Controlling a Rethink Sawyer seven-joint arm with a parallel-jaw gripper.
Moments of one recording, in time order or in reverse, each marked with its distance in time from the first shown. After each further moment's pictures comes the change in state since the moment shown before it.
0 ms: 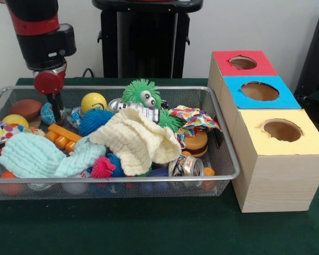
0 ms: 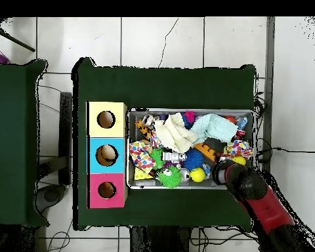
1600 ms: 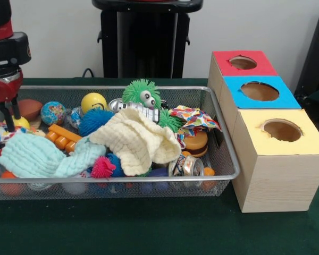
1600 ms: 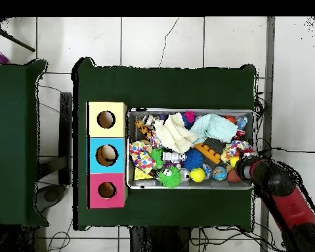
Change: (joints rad) arm -0.116 0.081 0.021 -0.184 -0.071 0.060 0.000
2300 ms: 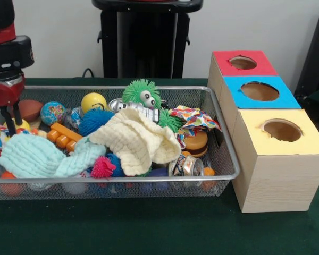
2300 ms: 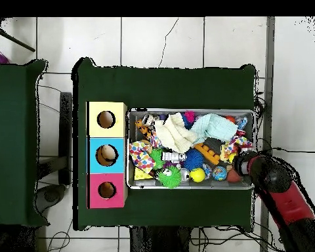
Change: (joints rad) arm -0.001 0.000 0.035 0.000 0.000 -0.026 0.000
